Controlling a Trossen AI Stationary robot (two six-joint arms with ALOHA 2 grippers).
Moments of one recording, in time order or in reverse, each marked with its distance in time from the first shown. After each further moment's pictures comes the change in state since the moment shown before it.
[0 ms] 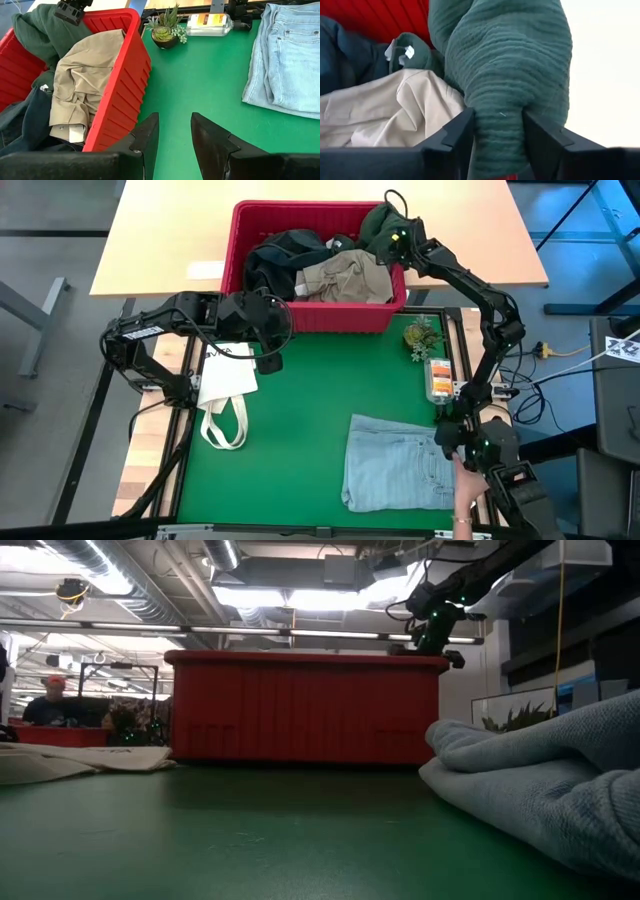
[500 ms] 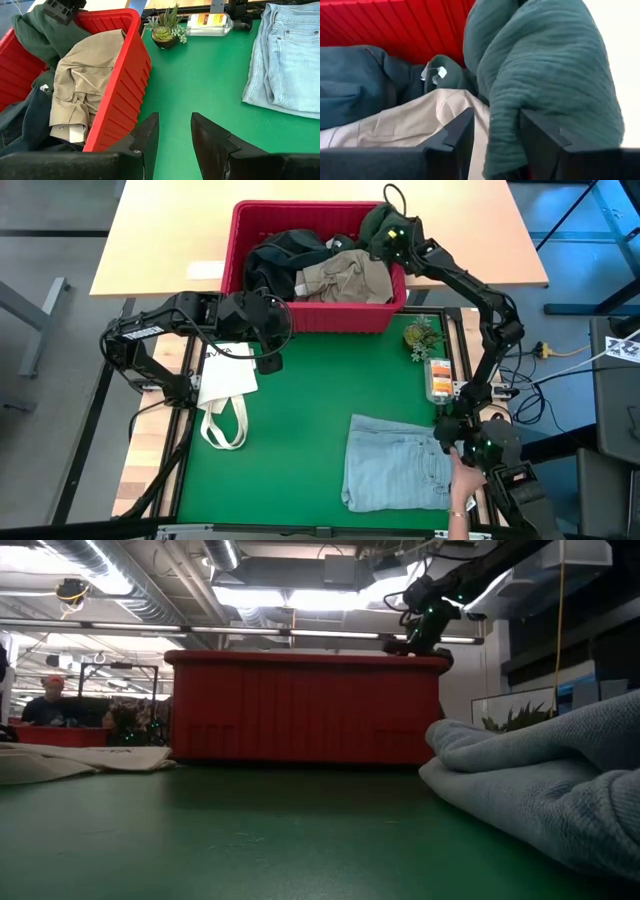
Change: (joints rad) left arm 0.000 0.000 0.000 0.000 0.000 0.001; right arm 0.005 0.000 0.002 0.097 -0.036 0.043
